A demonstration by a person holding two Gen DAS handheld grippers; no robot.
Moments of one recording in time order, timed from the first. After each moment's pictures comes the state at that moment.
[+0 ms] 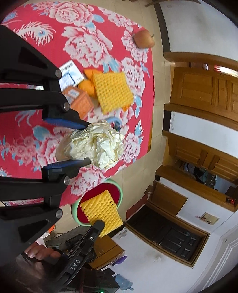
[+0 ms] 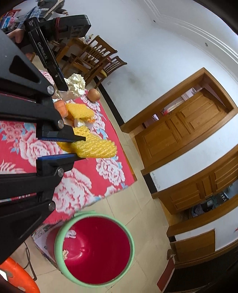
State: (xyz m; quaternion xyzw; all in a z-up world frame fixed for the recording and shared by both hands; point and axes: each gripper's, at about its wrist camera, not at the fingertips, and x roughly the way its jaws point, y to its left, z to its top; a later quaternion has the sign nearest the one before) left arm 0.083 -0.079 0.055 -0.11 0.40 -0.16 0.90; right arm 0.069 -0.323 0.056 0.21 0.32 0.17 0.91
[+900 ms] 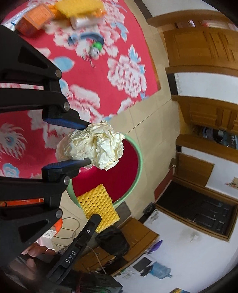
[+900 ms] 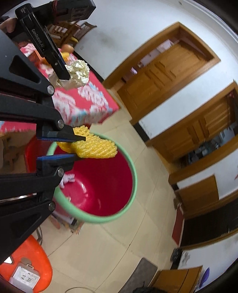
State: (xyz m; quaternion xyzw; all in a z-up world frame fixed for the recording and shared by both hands) left arm 0.147 -0.266 0.019 -0.01 0.43 -0.27 0.86; right arm 0.065 -0.464 0.006 0.26 0.33 -0.03 0.91
